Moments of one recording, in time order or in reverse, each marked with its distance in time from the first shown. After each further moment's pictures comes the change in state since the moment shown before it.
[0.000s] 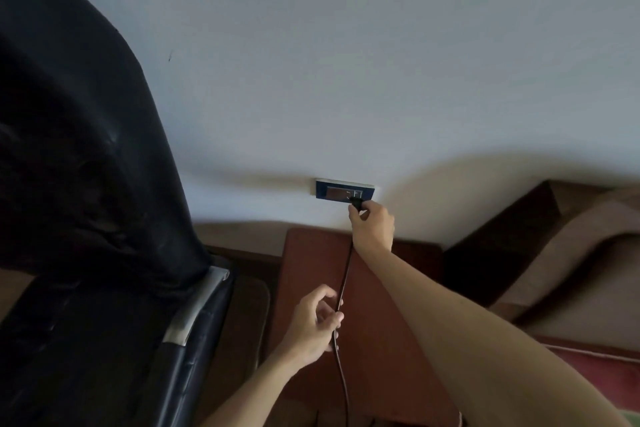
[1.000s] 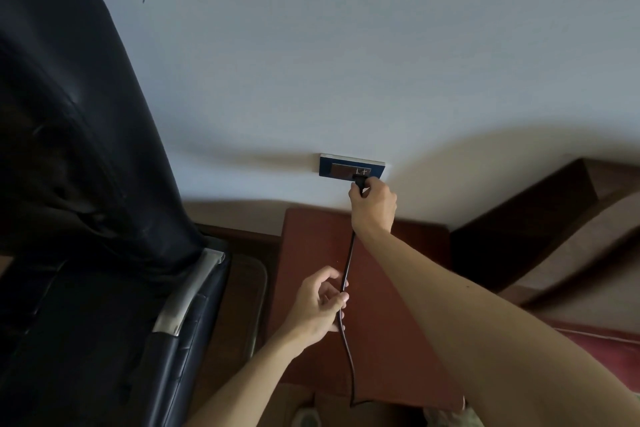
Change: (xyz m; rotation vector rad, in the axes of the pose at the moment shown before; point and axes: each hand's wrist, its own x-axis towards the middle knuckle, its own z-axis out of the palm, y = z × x) left_hand 0.019 -0.010 -0.002 -0.138 -0.040 -0.029; right_hand 0.009 0.004 0.028 -0.042 0.064 -0.013
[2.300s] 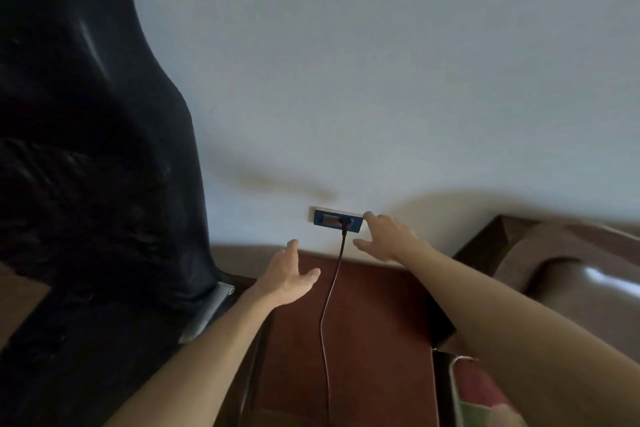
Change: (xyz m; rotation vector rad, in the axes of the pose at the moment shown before) left_hand -0.038 0.127 -0.053 0.727 0.208 0.063; right_hand -0.012 -0.058 -0.138 -0.844 -0.484 -0.417
